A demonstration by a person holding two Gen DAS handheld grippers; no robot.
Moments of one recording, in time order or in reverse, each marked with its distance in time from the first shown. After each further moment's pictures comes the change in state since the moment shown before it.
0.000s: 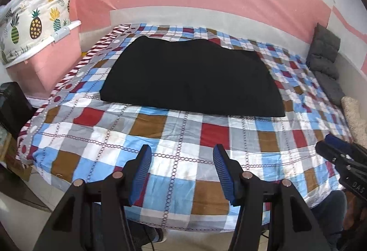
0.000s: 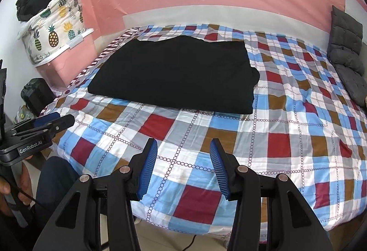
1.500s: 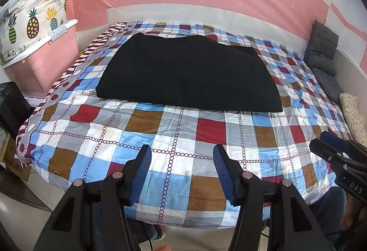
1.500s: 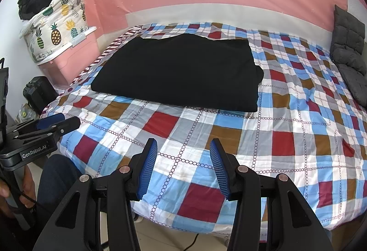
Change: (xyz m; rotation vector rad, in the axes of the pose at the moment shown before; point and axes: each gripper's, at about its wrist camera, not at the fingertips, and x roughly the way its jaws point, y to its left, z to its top) left arm 0.001 -0.003 -0.005 0.002 0.018 -0.024; right arm 0.004 0.008 -0.007 -0.006 0.005 0.014
